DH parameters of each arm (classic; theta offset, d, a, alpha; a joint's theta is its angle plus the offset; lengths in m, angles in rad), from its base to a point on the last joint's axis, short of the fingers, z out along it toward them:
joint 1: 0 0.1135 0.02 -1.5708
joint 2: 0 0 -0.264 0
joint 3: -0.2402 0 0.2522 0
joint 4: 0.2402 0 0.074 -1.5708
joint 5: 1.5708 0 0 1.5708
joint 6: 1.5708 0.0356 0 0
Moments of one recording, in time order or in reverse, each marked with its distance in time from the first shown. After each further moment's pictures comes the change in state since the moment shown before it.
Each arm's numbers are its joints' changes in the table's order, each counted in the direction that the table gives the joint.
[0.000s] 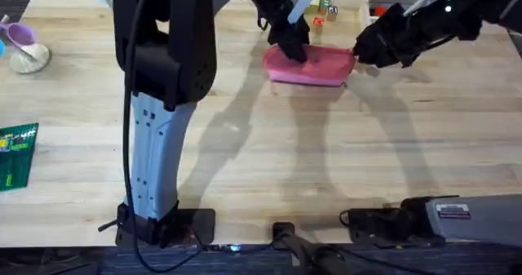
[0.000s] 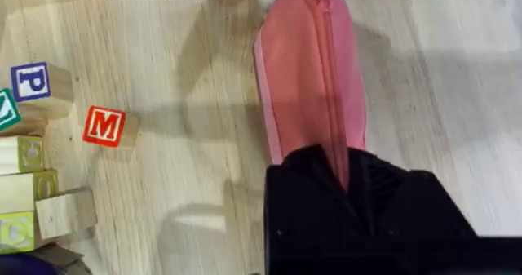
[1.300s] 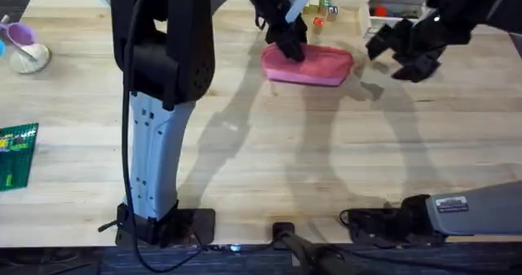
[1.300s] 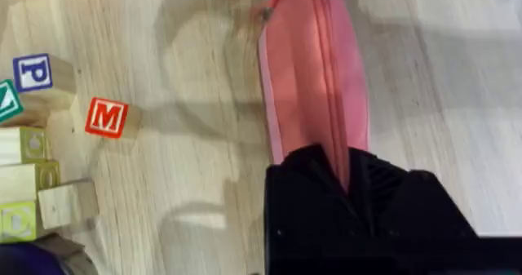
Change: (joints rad) left arm 0.010 0.000 0.000 0.002 -0.007 0.000; right arm -0.071 0.095 0.003 -0.001 0.272 -0.148
